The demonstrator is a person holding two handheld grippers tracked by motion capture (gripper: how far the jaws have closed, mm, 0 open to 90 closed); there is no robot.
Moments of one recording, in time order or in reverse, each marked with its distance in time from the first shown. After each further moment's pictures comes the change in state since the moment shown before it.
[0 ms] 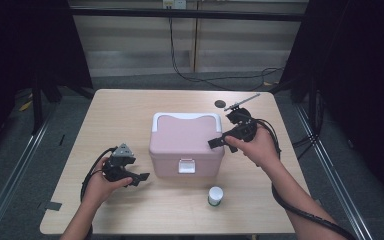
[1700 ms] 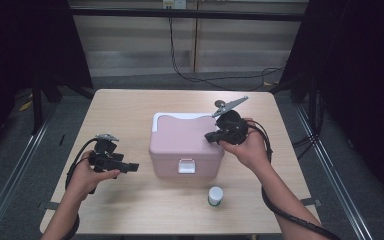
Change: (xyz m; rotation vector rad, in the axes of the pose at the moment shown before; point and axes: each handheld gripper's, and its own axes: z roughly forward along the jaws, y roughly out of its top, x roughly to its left) left arm 0.027 0.023 -0.041 0.066 -0.040 -0.271; right arm 0.029 0.003 0.005 -0.107 -0.063 -0.328
